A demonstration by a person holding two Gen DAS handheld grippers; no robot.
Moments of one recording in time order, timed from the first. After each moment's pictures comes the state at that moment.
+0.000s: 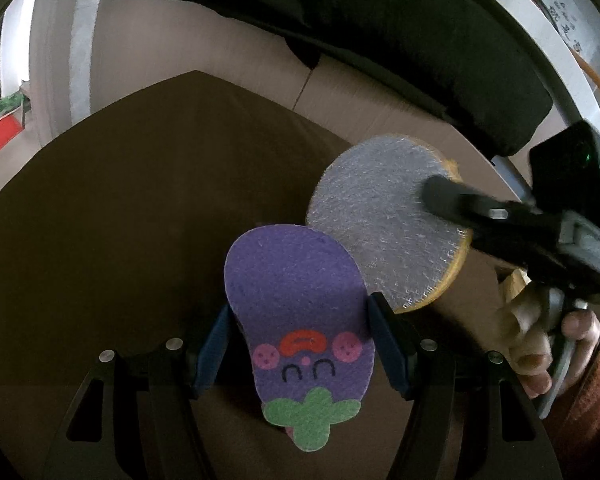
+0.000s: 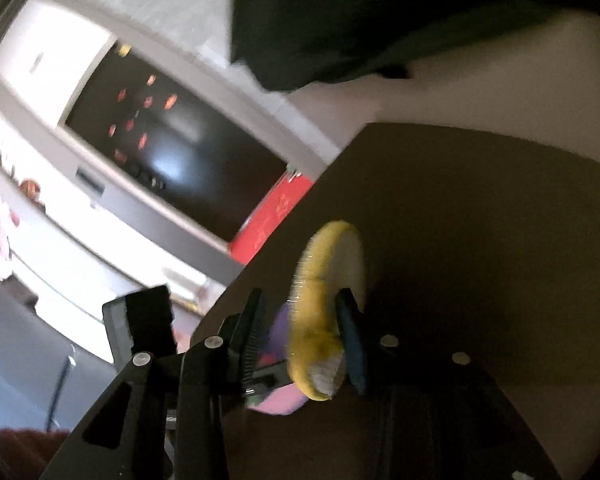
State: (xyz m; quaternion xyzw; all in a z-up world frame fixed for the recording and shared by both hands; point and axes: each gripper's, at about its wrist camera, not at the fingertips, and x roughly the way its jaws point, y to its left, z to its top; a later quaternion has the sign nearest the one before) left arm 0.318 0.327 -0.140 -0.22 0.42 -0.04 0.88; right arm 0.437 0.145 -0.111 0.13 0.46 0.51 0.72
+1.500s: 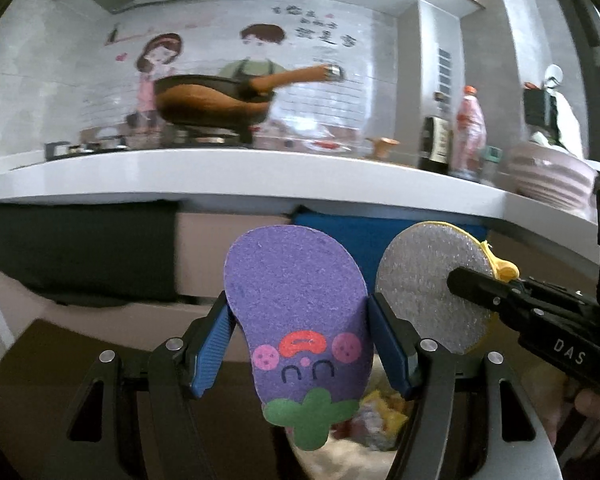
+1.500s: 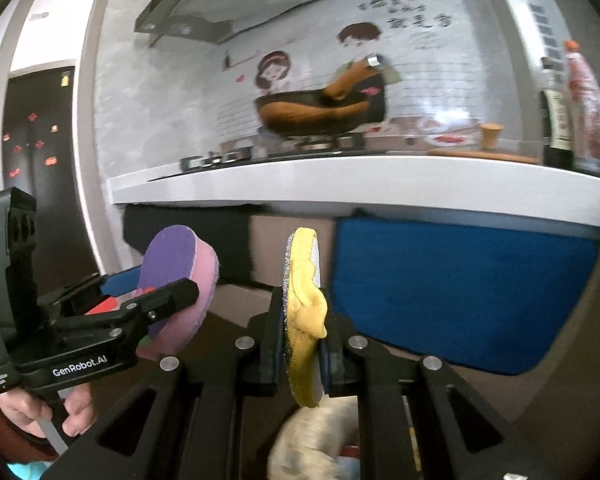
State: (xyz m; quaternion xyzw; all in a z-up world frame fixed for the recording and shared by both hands) left arm 0.287 -0.059 0.084 -0.03 0.17 -0.18 0.97; right arm 0.252 -0.229 0.100 0.01 0.17 0.16 0.97
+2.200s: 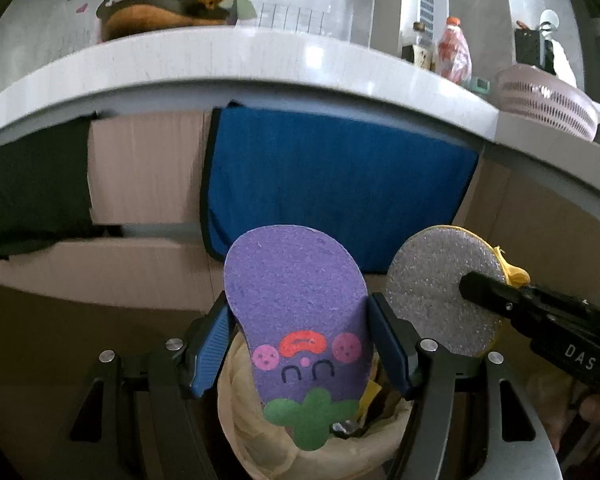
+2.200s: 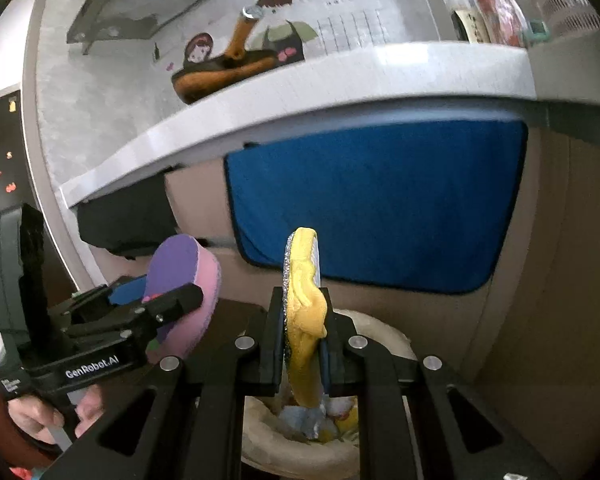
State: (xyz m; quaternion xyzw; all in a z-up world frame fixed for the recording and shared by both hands) left arm 0.323 -0.129 0.001 -0.01 0.26 -0.22 0.94; right arm 0.256 -0.311 0.015 0.07 0.24 0.10 0.96
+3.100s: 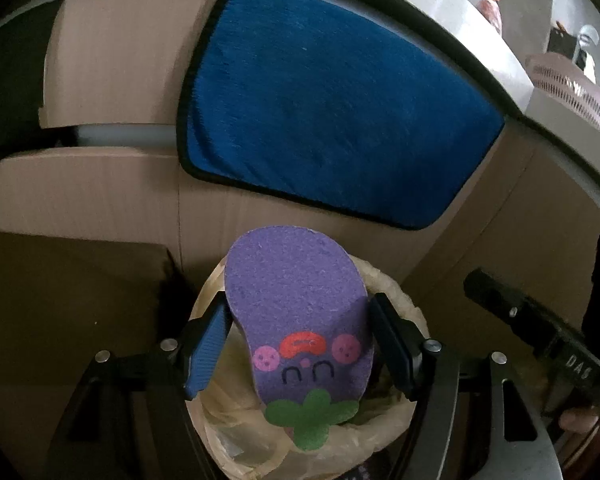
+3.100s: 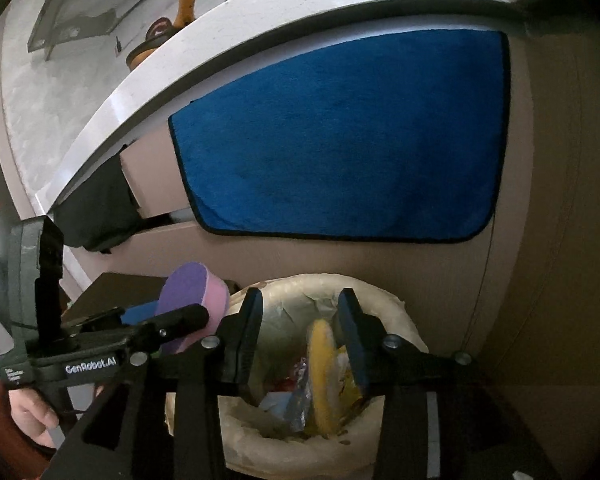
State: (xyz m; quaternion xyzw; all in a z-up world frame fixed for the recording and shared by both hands) left arm 0.377 -0.121 -0.056 -0.07 0.37 -0.26 0.89; right arm 0.283 -0.330 -0.034 0.13 0.28 0.07 0.95
